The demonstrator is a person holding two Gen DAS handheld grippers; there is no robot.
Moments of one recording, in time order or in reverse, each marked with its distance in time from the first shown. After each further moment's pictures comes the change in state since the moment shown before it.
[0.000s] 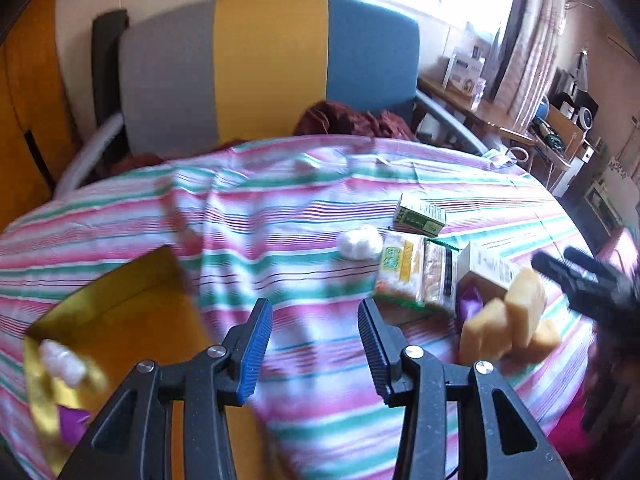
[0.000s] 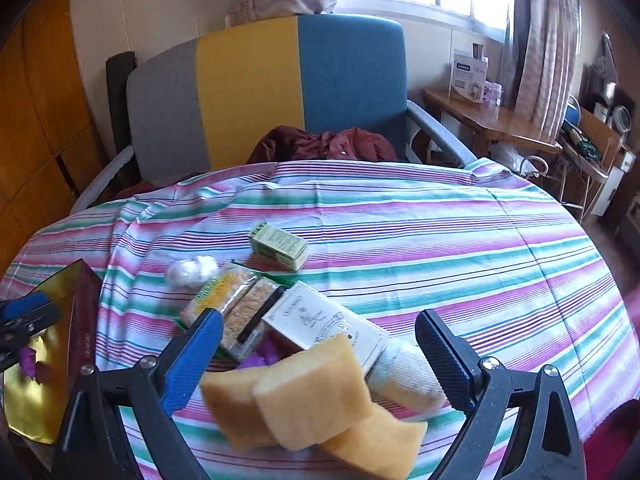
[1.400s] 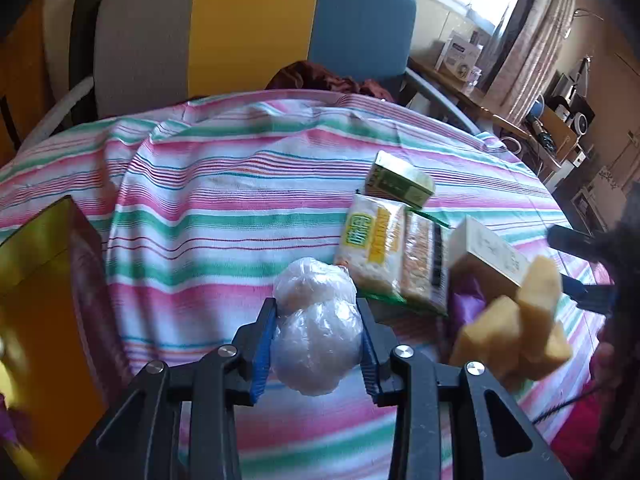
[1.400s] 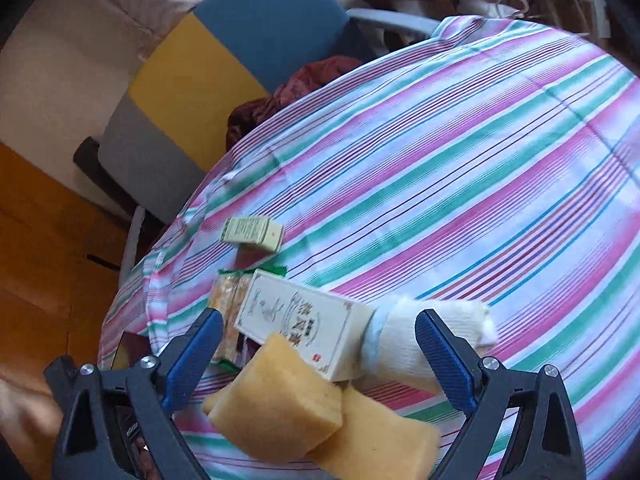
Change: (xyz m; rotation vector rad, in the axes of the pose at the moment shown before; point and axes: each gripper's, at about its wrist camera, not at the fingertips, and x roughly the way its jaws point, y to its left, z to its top) left arm 0.060 -0.032 -0.027 -0.045 0.041 -0.085; right arm 0.055 -0.078 -0.015 0.437 0.220 0.290
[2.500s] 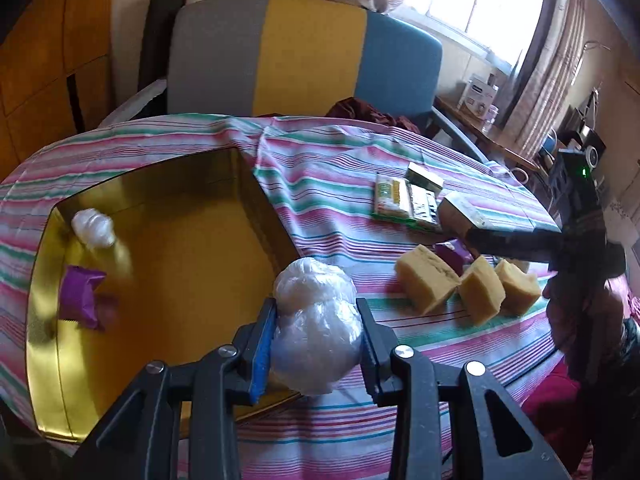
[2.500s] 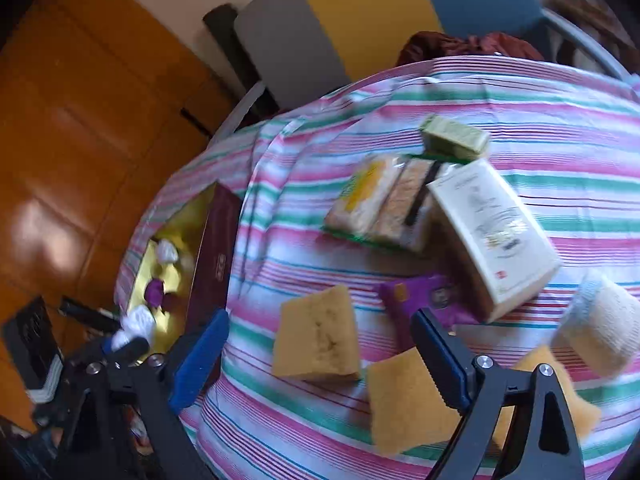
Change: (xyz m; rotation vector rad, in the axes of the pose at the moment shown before) left arm -0.134 0.058 -0.102 -0.108 -0.123 0.086; right arm 0.033 0.116 -0.084 -0.514 0.213 0.212
